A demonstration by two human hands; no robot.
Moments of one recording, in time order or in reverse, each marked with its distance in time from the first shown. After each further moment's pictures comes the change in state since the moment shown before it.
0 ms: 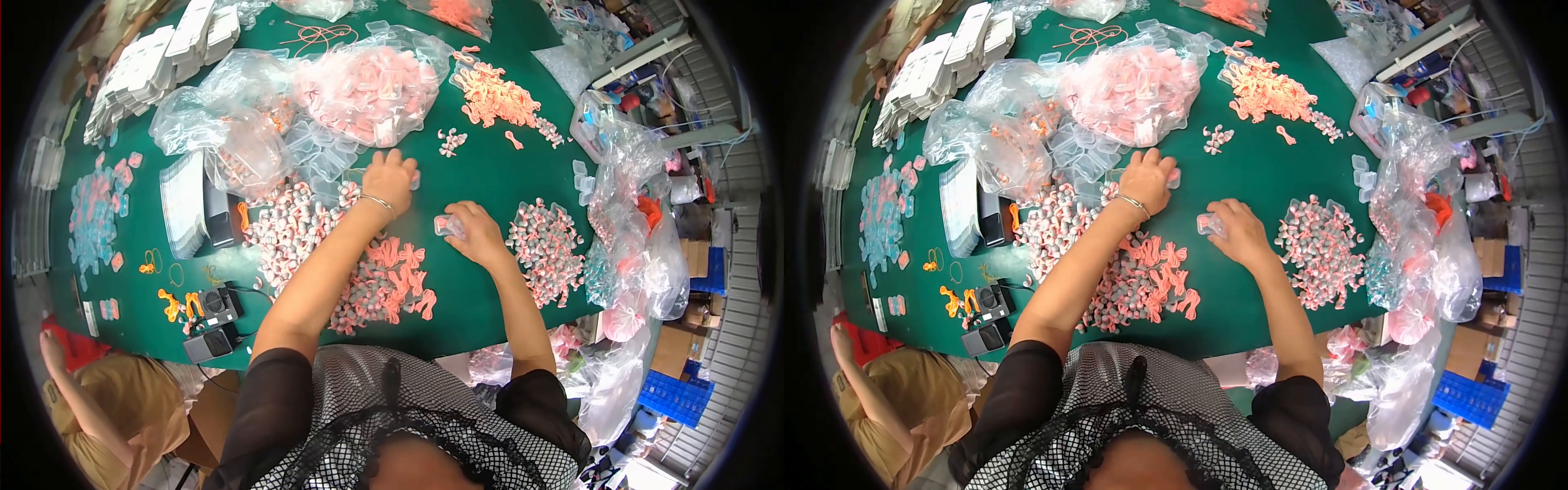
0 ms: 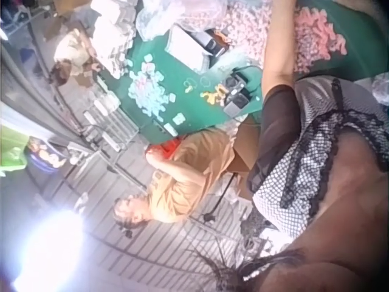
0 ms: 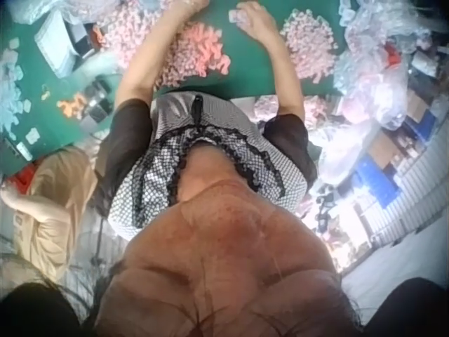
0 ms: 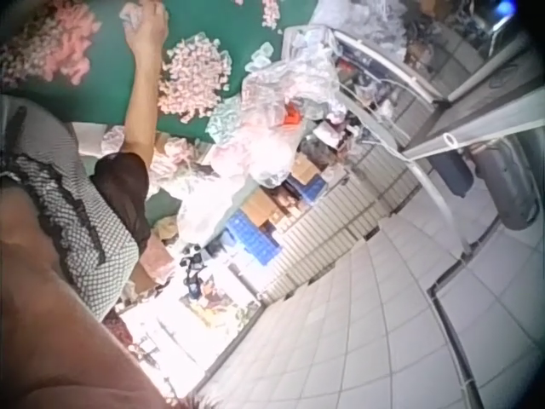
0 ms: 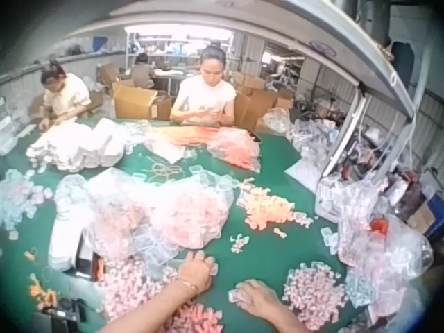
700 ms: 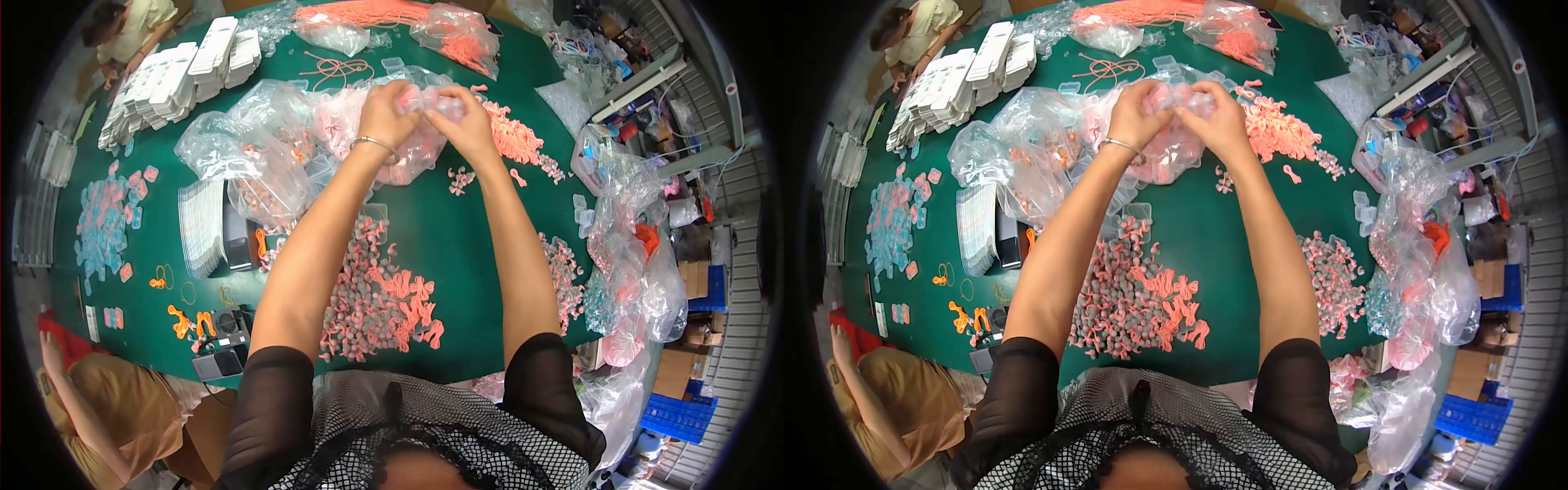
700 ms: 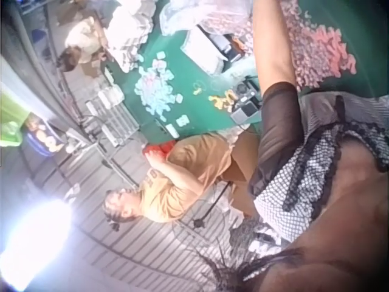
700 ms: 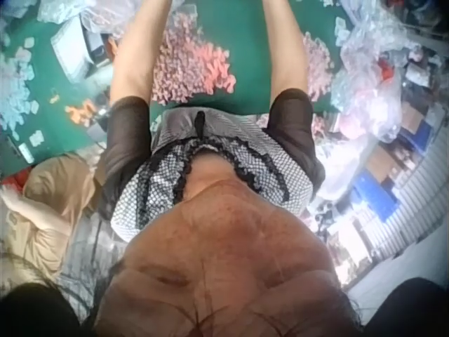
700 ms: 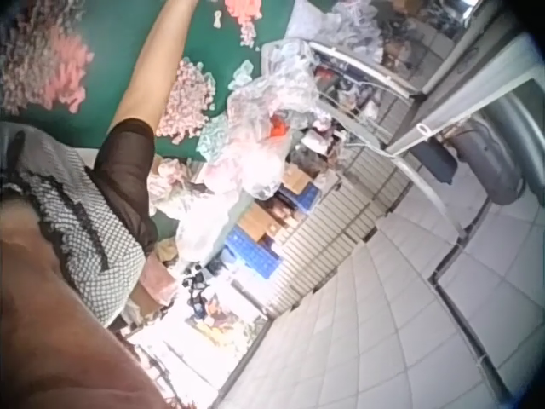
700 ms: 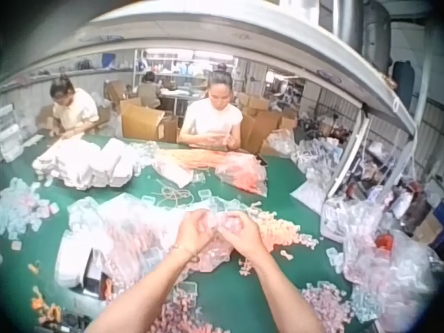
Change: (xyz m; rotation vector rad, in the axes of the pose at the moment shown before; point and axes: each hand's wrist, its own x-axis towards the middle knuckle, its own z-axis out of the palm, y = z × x) left_hand 0.103 -0.056 -0.095 -0.620 0.590 -0.019; right_hand 0.224 -0.048 -0.053 0.376 0.475 -0.213
